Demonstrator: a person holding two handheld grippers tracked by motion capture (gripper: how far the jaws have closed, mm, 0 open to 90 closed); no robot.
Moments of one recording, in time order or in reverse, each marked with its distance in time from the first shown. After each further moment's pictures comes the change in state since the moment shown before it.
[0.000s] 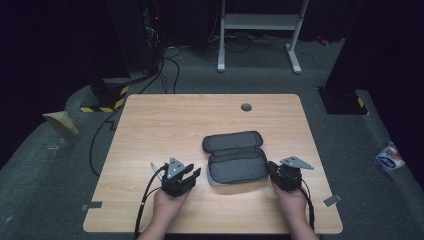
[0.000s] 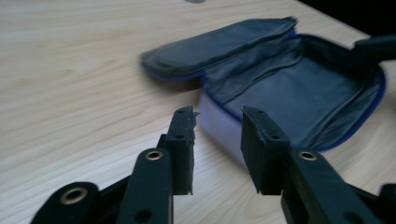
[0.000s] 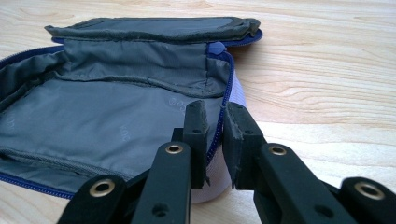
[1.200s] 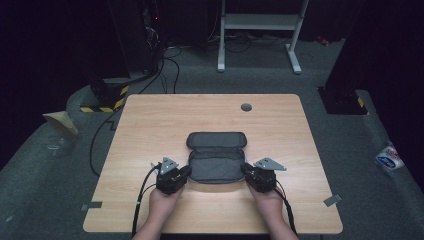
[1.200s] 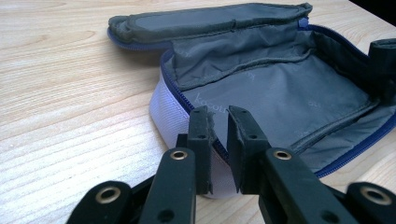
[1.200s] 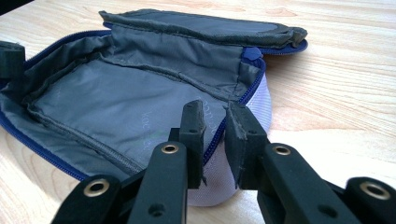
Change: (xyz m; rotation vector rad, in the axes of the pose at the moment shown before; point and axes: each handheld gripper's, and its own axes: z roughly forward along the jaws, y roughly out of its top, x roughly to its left) left arm 0.035 -0.019 0.001 0.041 0.040 -0.063; right arm 0.064 0.005 0.028 -0.013 0.100 -0.059
